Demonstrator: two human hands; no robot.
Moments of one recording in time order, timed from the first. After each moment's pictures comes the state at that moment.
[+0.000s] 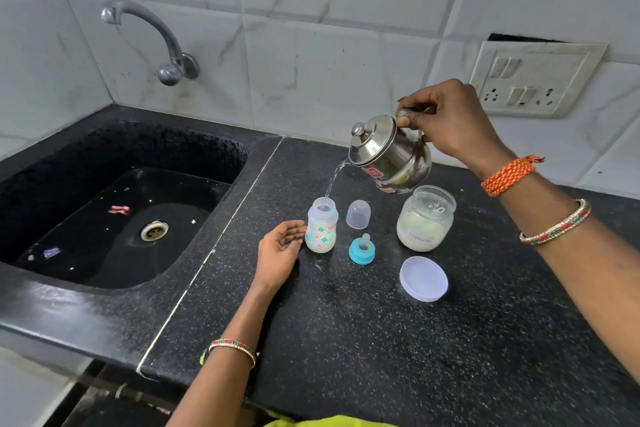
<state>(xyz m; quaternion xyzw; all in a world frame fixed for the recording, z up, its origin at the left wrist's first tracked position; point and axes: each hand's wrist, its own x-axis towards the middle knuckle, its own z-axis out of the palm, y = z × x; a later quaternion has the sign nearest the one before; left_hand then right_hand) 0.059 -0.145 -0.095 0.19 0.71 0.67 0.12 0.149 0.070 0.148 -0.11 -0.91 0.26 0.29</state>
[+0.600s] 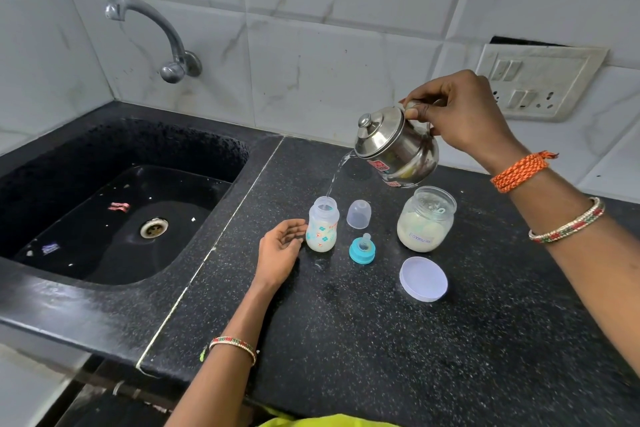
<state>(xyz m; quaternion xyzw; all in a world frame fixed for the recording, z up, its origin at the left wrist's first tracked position) 0.059 -0.145 -0.097 0.19 0.71 0.67 0.11 0.155 0.066 0.161 -0.11 -0.92 0.24 0.30</state>
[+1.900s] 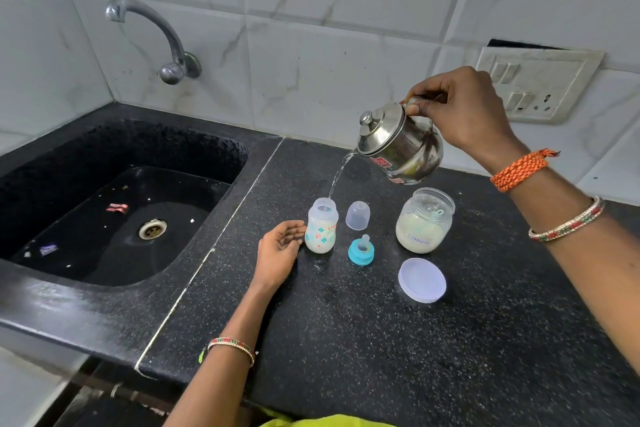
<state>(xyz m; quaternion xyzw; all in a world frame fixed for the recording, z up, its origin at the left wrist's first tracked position) 0.057 -0.145 -0.099 0.18 0.70 0.68 0.12 0.156 0.064 0.165 -0.13 -0.92 0.18 0.33</state>
